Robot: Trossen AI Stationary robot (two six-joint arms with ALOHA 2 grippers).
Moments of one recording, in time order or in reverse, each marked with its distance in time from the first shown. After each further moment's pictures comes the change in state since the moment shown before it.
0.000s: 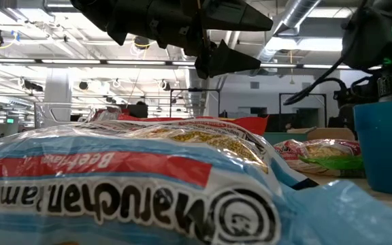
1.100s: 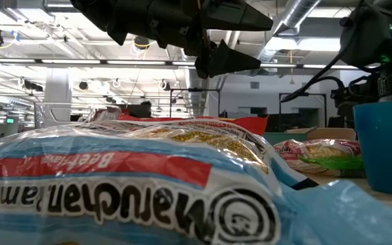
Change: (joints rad) left arm 0.000 0.000 0.000 0.001 0.000 0.000; right arm 0.000 0.000 0.000 0.040 -0.002 -0.046
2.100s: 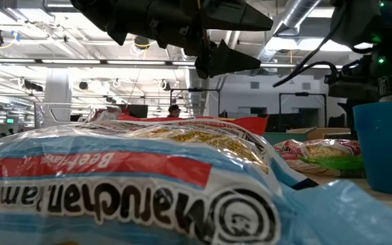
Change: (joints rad) left arm 0.000 0.000 0.000 0.000 0.000 0.000; right arm 0.000 0.000 0.124 -0.130 -0.009 0.035
